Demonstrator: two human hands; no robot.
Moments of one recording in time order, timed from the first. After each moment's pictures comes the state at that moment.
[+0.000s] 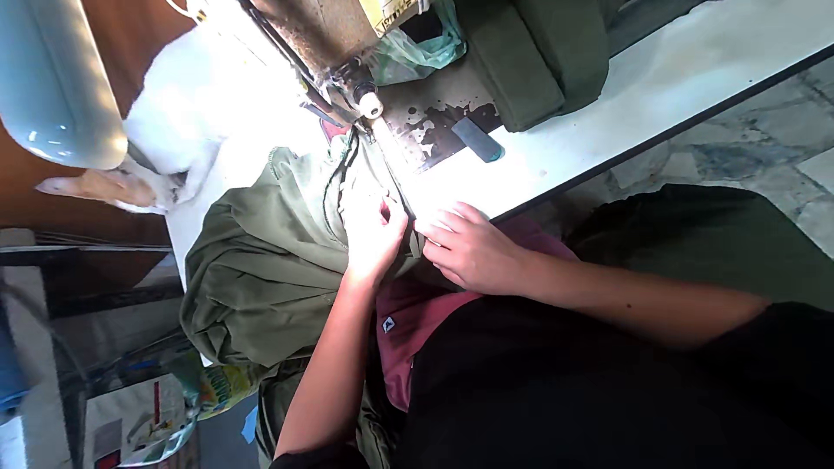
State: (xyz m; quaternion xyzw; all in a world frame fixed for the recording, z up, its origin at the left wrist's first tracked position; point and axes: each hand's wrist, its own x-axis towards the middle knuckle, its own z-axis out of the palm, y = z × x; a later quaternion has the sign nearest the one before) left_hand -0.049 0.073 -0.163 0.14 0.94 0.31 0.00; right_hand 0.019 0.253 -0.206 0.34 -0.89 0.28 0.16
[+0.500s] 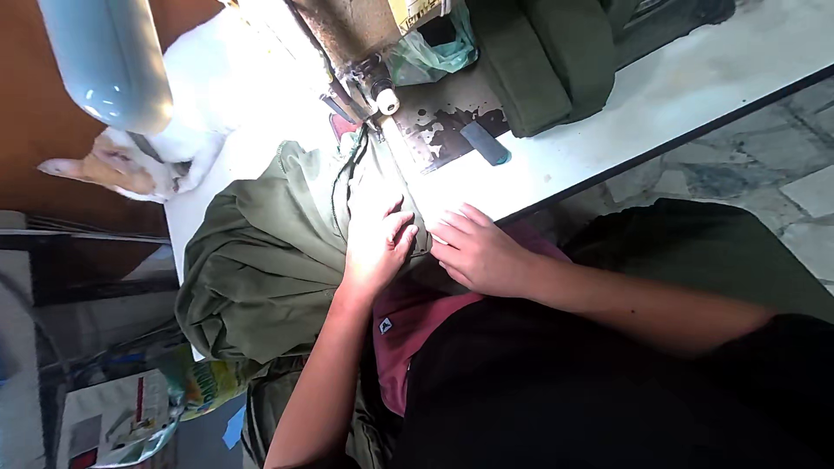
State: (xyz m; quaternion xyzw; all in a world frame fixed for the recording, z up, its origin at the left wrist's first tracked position) left_hand -0.029 0.051 -0.165 0.29 0.93 0.23 -0.02; right_hand 0.021 0.255 -0.206 0.34 -0.89 0.28 0.15
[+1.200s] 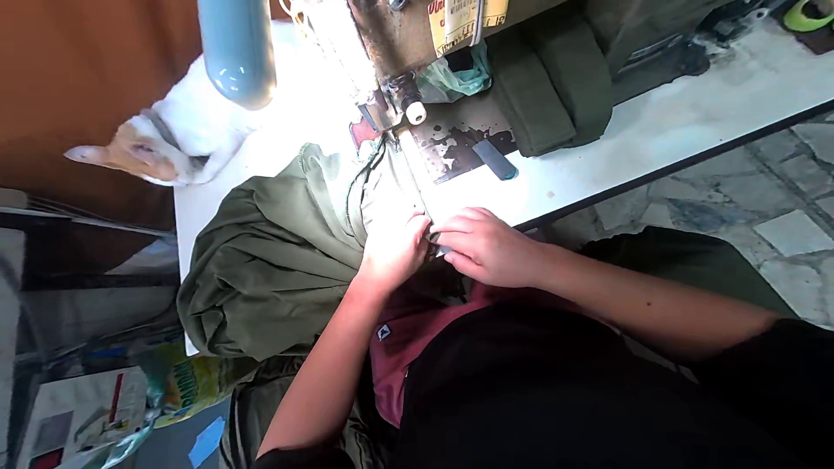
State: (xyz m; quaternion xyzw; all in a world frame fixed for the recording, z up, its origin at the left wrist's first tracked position) left_hand -0.035 0.058 -0.167 0.37 0.91 0.19 -0.06; right_hand 0.002 0.263 -0.178 0.36 -0.86 0.34 0.10
